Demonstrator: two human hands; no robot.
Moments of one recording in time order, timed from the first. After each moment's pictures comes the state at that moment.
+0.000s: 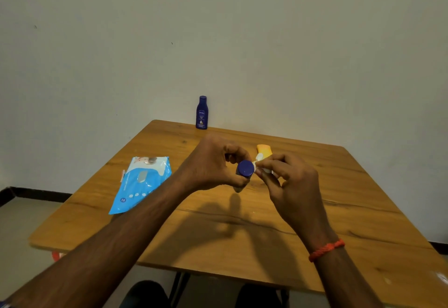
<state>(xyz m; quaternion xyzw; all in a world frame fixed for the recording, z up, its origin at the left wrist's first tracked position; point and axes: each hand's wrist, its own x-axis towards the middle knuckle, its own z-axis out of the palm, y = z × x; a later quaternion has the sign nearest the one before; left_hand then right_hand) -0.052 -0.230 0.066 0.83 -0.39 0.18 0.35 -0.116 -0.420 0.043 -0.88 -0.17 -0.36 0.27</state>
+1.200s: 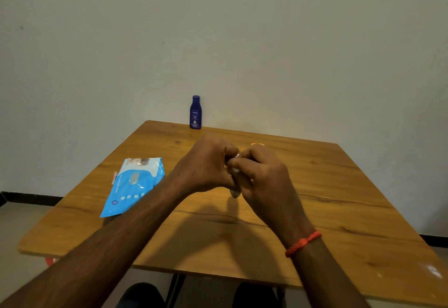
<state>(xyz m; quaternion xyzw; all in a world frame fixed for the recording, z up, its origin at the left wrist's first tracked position) -0.061 -0.239 0.074 0.86 -0.38 0.16 0.30 -0.121 -0.394 0.055 -0.88 -0.23 -0.36 0.23</state>
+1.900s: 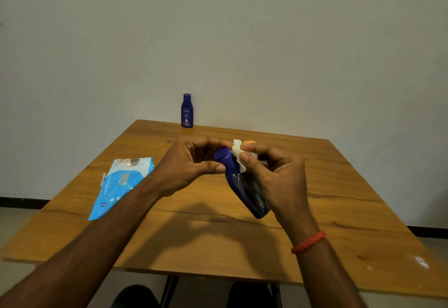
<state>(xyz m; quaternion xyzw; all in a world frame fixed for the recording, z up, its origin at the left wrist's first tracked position) -0.066 -0.220 0.064 0.72 -0.32 0.01 0.61 -0.128 -0.410 0.063 -0.73 -0.10 -0.26 0.63</state>
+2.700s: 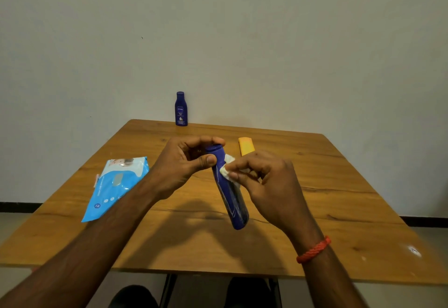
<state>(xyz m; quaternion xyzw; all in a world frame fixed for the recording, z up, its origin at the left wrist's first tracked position) -0.065 -0.225 0.053 0.70 -0.30 0.01 0.65 -0.135 -0.421 0.056 -0.88 -0.16 -0.25 0.38</state>
